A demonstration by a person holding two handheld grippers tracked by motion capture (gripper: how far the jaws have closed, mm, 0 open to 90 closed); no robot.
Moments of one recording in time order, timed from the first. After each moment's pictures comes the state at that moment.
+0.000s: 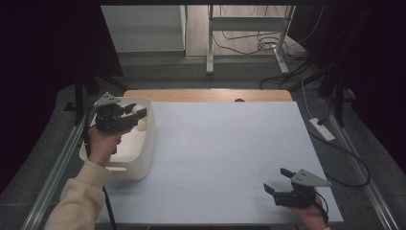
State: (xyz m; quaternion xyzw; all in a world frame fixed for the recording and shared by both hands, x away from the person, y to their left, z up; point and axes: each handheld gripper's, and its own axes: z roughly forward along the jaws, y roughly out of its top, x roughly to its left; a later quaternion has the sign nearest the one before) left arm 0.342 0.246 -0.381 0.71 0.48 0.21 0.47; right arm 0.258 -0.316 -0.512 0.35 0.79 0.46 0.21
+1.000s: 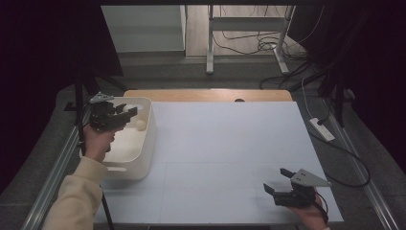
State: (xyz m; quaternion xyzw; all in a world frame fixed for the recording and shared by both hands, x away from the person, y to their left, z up) left arm 0.359 0.271 -0.397 0.70 0.54 0.22 0.43; right arm 0.258 -0.316 -0.513 0.35 0.79 0.46 0.21
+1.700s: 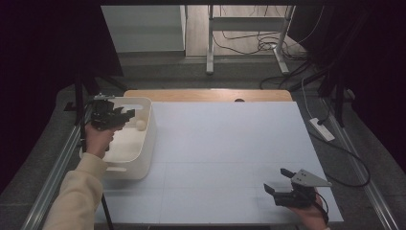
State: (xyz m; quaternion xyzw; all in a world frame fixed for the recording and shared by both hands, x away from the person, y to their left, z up) left arm 0.378 0.280 -0.414 0.70 0.58 0.20 0.37; right arm 0.257 -0.316 -0.512 0.35 0.79 0.46 0.21
